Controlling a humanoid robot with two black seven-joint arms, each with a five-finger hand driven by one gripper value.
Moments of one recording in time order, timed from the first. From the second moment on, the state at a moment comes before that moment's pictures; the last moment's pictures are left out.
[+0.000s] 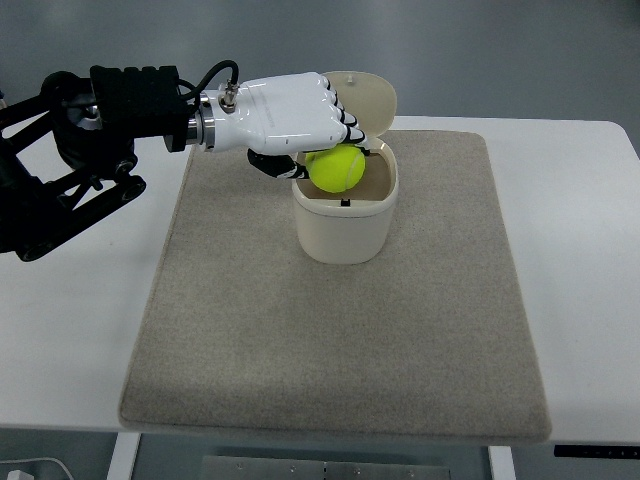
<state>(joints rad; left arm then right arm) -1.04 0.51 -0.60 -1.41 2.27 -0.15 -0.39 0.01 0.00 -0.03 0.21 0.05 -0.04 0.29</state>
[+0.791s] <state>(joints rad) -1.03 0.50 -0.60 -1.38 2.27 -0.15 -0.39 0.01 0.00 -0.03 0.21 0.04 -0.04 0.29</state>
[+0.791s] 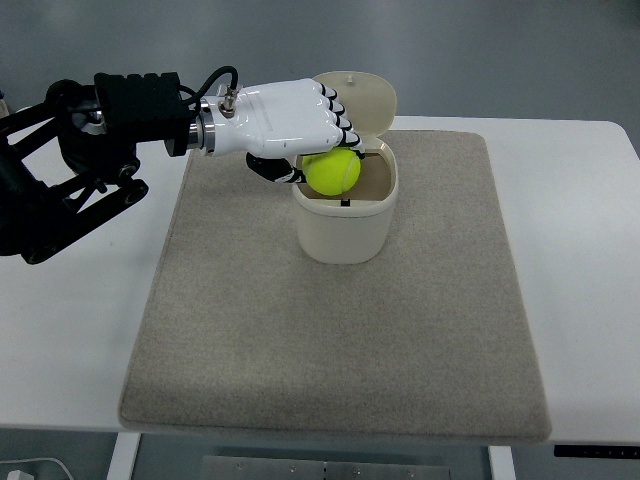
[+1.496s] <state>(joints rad) -1.03 0.54 -0.60 -1.42 2.27 -0.14 -0.40 0.01 0.00 -0.03 0.21 0.05 -0.04 0.29</state>
